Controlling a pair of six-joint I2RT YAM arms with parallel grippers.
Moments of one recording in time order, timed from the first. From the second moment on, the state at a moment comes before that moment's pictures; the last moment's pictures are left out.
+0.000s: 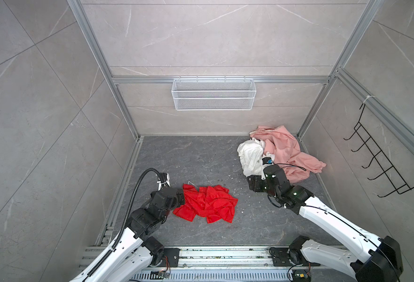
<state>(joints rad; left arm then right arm) -0.65 0.65 0.67 -0.71 -0.46 -0.51 0.58 1.07 0.83 -0.44 0.20 0.47</state>
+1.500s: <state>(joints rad) -0.06 1.22 0.60 -0.12 -0.31 -0.25 0.31 1.47 0.22 0.94 0.51 -0.09</state>
